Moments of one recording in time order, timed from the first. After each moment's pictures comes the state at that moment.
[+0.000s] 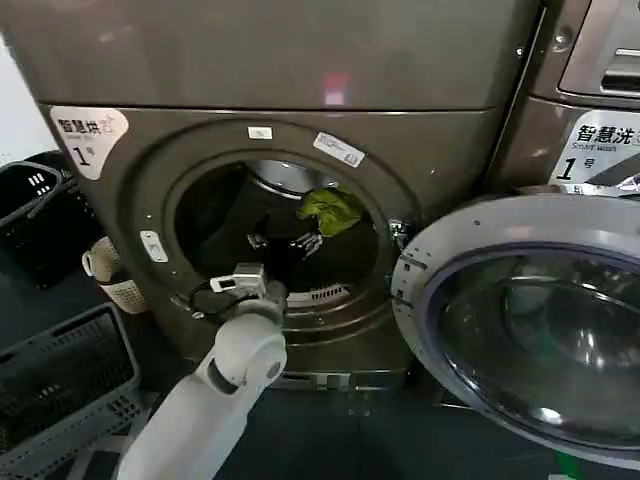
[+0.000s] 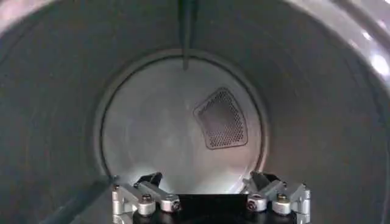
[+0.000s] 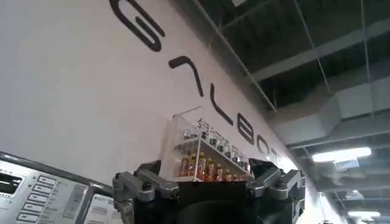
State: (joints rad) left arm 0.77 -1.25 -0.02 -1.96 -0.50 0.36 -0.58; right arm -1.85 0.95 2.27 2.14 0.96 -0.18 0.15
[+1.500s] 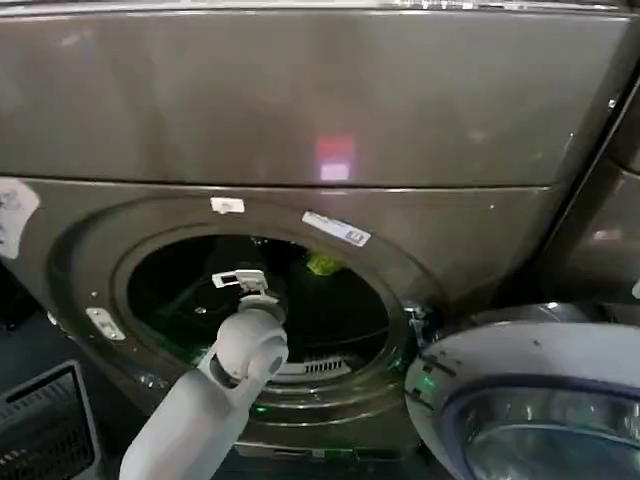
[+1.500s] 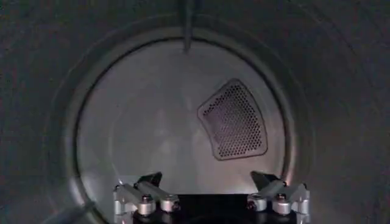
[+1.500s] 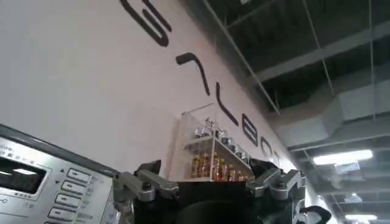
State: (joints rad) left arm 0.76 -1.25 -0.03 -1.95 -0.50 0.36 -0.58; right arm -1.86 0.95 2.28 2.13 0.96 -0.16 0.15
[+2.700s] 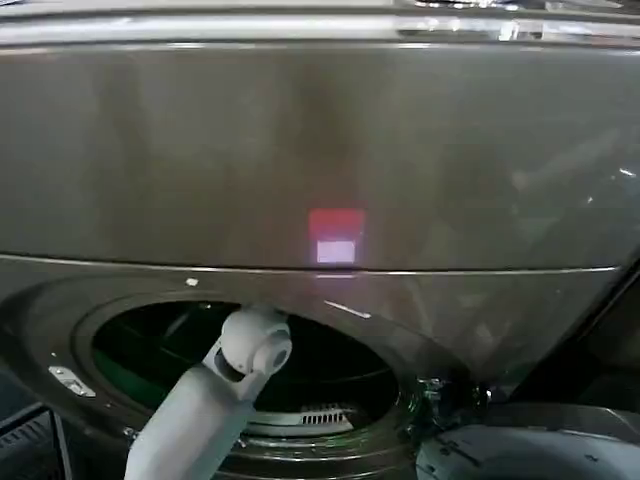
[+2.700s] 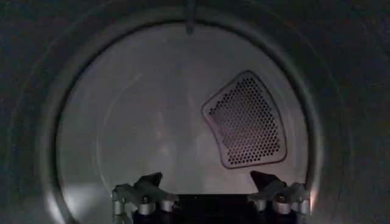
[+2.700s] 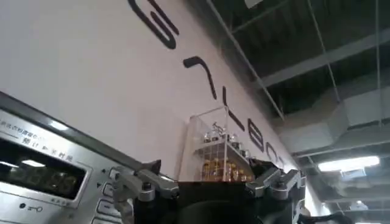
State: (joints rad) left arm 0.53 -1.40 0.04 -1.58 -0.43 0.29 -0.54; right arm -1.86 0.93 2.32 2.11 0.97 -0.15 0.14
